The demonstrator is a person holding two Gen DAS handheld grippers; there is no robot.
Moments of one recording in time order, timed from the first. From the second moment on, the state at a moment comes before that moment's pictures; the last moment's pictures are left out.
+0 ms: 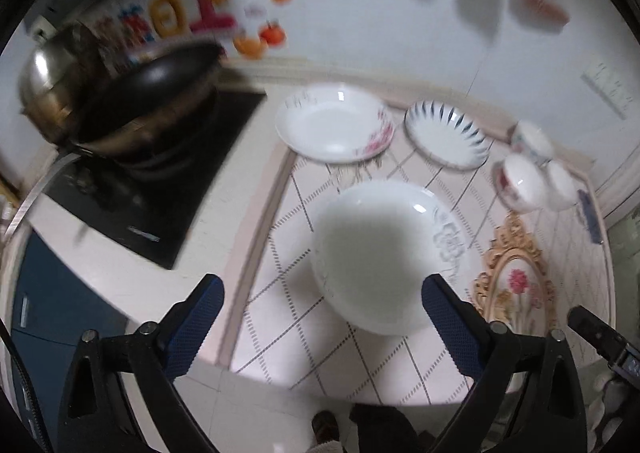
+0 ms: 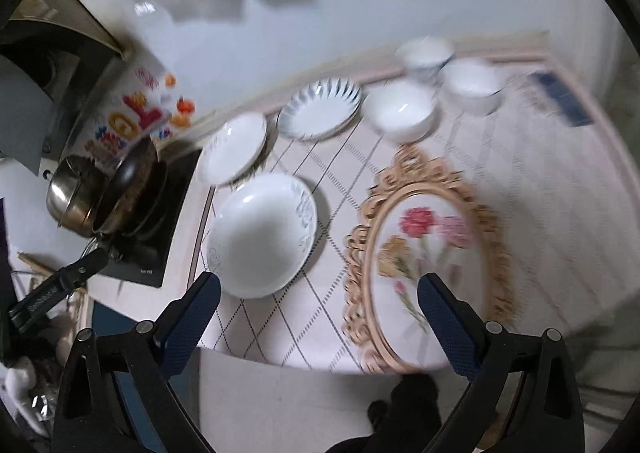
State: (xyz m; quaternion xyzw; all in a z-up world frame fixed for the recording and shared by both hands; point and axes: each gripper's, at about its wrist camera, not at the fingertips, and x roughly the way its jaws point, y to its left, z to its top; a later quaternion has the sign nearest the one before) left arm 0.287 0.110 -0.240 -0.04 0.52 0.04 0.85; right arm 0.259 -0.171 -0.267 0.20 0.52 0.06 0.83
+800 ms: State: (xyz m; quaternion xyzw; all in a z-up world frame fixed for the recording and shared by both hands) left arm 0.383 0.140 -0.367 -0.08 0.64 0.00 0.77; right arm 0.417 -0.123 -0.449 0.25 0.64 0.16 0.71
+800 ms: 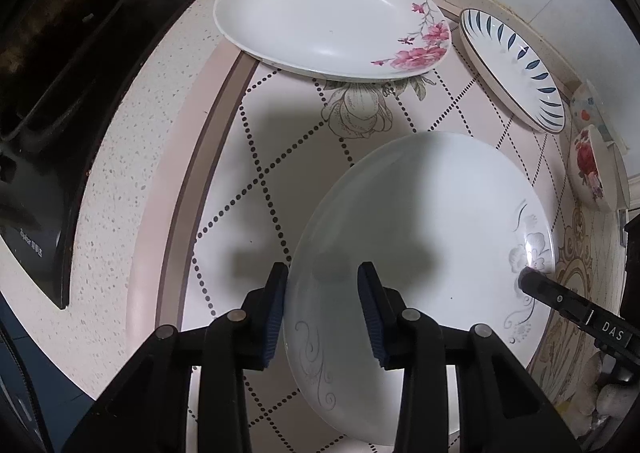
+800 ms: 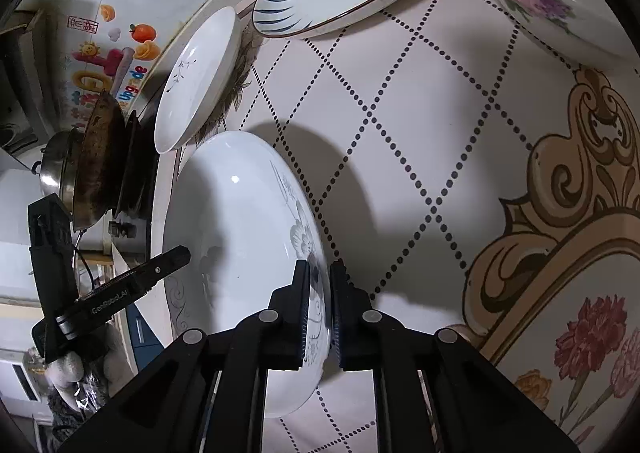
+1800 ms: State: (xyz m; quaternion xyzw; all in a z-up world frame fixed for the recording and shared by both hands) left arm 0.355 -0.015 -0.360 -0.03 0.63 -0.10 0.77; right arm 0.320 -0.283 -0.414 0.26 0.62 0.08 0.73
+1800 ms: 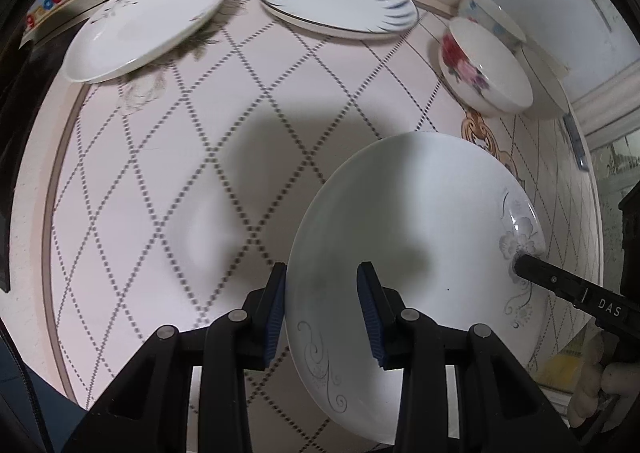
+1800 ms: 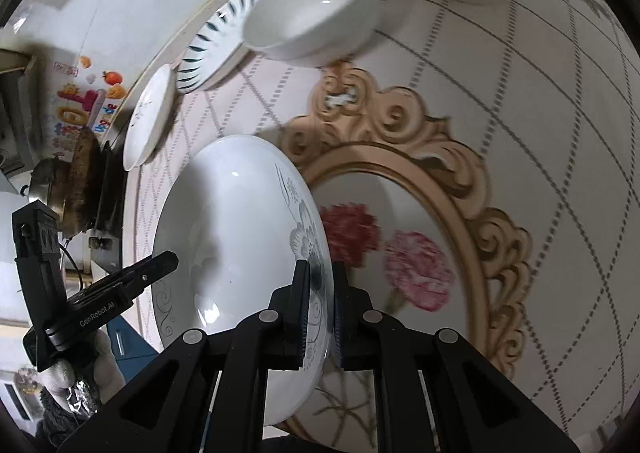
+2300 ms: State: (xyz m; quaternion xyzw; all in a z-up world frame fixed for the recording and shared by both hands) left arm 0.354 -0.056 -0.368 0.03 0.63 -0.09 0.77; right arm 0.310 -0.316 -0.423 0.27 0.62 0.08 0.73
